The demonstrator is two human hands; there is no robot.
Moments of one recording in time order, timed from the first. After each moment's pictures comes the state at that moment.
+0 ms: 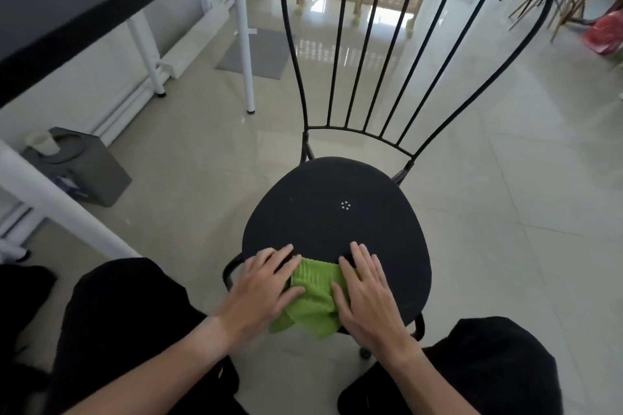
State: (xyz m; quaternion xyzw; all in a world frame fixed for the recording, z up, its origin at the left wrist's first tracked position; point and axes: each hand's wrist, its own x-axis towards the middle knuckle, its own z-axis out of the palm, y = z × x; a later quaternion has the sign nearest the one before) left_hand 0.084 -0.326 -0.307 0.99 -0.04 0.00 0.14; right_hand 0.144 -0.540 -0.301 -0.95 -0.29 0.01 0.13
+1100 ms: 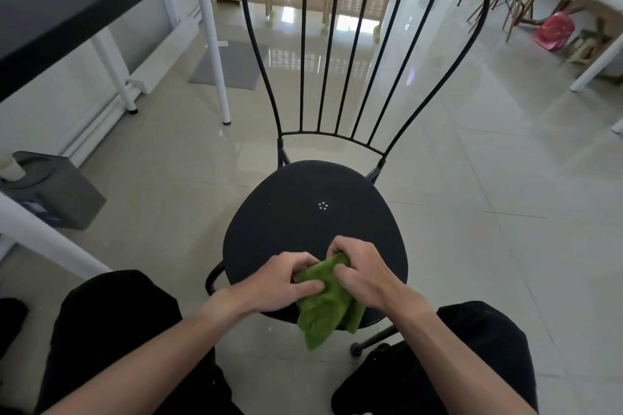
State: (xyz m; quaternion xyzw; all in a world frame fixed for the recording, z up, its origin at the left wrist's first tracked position) left_hand 0.126 -0.359 -0.256 0.83 -0.05 -0.20 0.52; right_hand 0.177 -0.547 -0.223 -0.89 -0.26 0.16 0.34
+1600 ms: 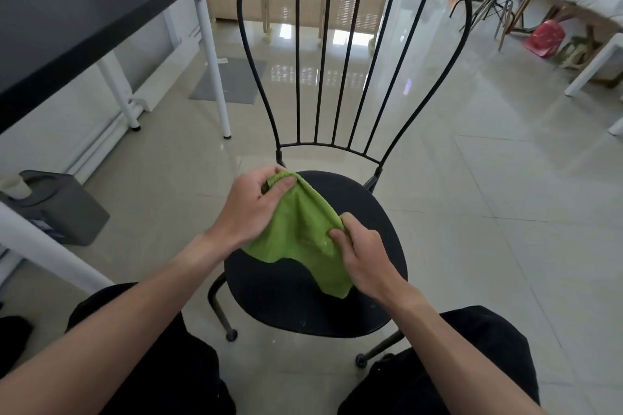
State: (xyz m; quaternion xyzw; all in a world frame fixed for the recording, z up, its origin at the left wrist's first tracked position) left_hand 0.176 -0.324 -0.161 0.82 -0.01 0.14 0.56; right_hand 0.186 -0.539 -0.209 -0.84 -0.23 0.05 0.48
